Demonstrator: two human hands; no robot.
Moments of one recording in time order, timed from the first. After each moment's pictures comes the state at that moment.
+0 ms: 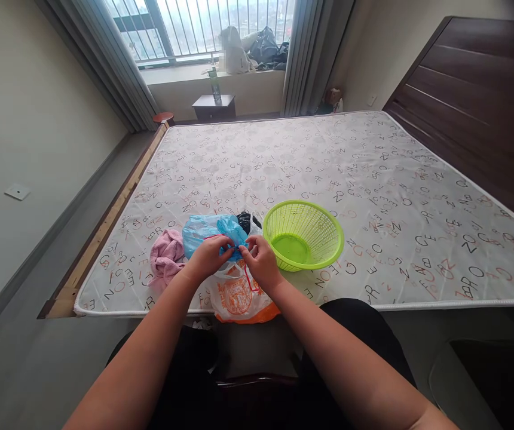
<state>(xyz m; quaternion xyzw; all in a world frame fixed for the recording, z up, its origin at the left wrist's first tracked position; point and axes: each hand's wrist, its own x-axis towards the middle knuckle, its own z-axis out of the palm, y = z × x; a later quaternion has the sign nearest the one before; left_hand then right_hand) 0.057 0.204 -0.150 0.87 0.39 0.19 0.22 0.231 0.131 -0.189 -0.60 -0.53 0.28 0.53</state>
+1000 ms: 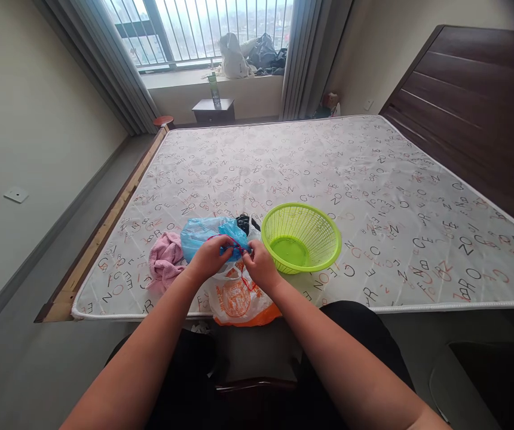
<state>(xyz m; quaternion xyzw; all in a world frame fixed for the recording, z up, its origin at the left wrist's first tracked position) 0.064 0.206 -0.154 0.85 0.40 0.21 0.27 0.237 0.138 -0.206 -0.62 -0.59 0.25 0.45</state>
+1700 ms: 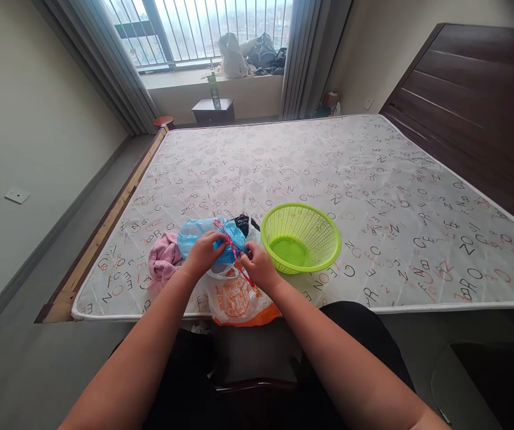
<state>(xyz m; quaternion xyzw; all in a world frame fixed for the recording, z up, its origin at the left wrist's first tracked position) 0.054 0.222 -0.163 0.84 0.44 0.23 0.22 0.237 0.135 -0.192 -0.59 -0.58 0.33 0.45</state>
